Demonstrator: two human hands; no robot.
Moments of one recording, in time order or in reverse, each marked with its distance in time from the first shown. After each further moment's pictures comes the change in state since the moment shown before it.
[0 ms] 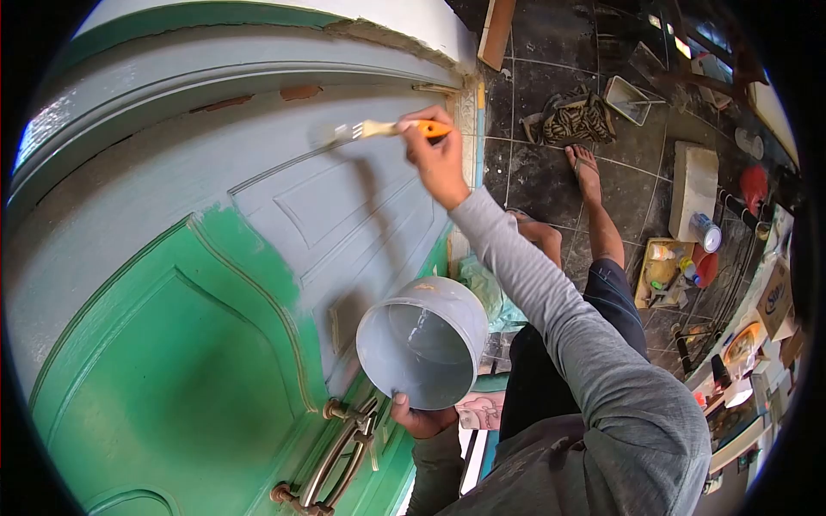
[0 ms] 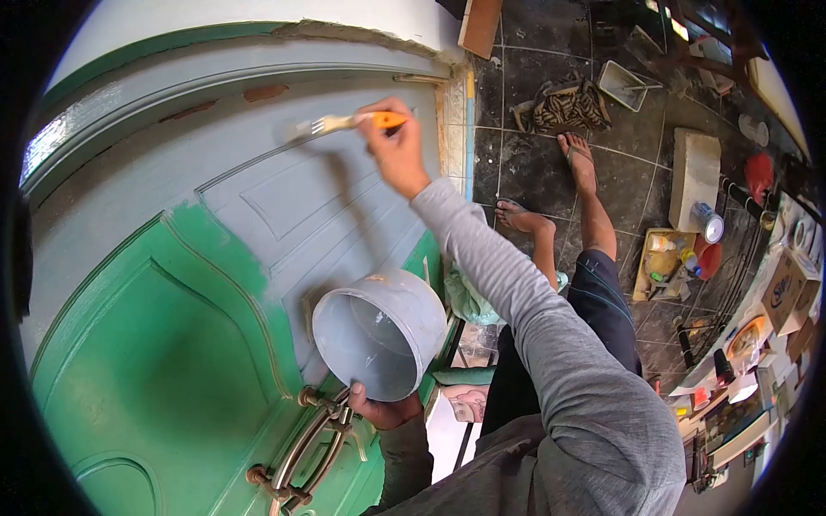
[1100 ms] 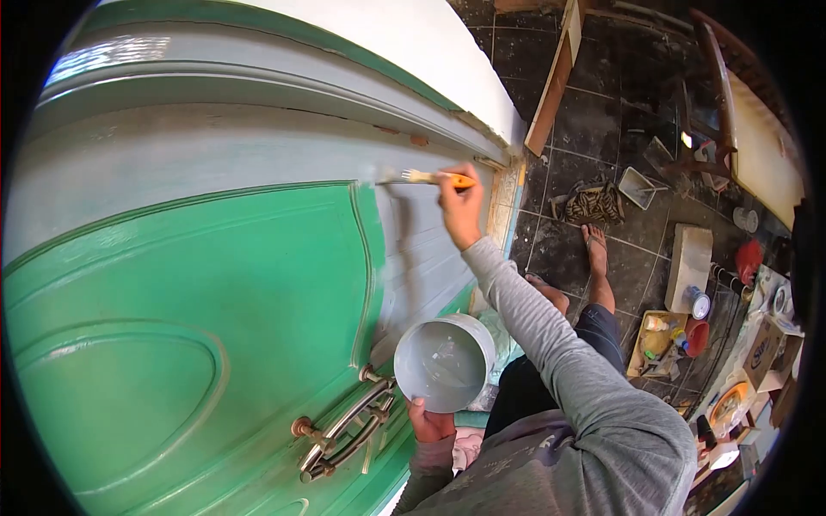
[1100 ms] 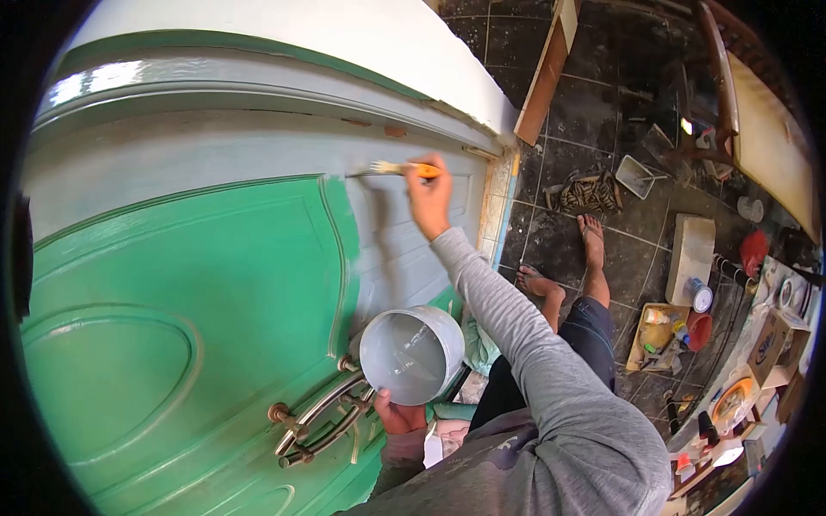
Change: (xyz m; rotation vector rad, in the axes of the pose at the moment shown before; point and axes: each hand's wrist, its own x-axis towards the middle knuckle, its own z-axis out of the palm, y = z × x) left_hand -0.078 0.049 -0.024 0.059 -0.004 0.048; right_hand -0.051 -0.083 0.106 -0.079 -0.024 -0.100
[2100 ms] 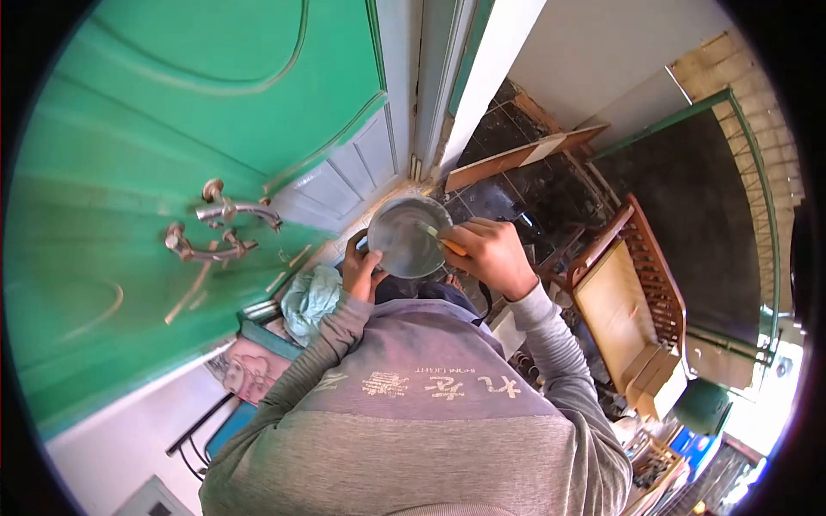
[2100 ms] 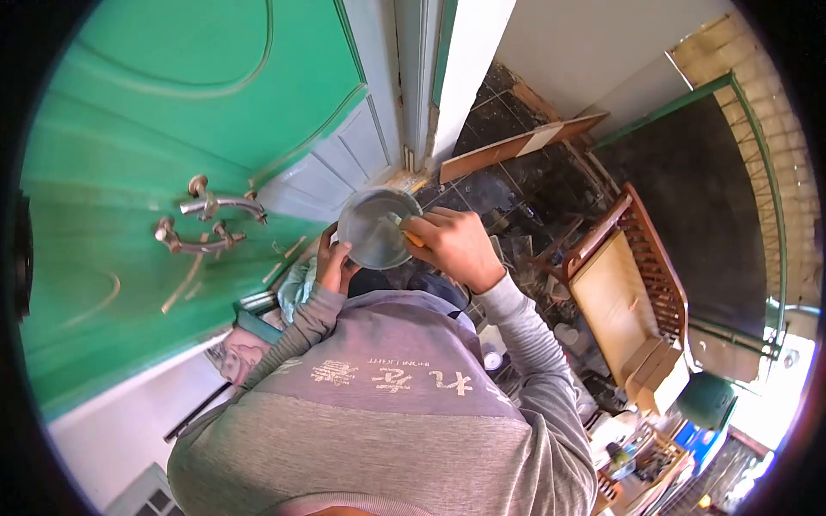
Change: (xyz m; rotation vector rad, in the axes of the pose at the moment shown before) left_hand -0.072 -0.033 0.106 -0.270 -0.209 0.126; right_hand -0.148 -0.385 -0.040 -1.287 -1.492 -0.825
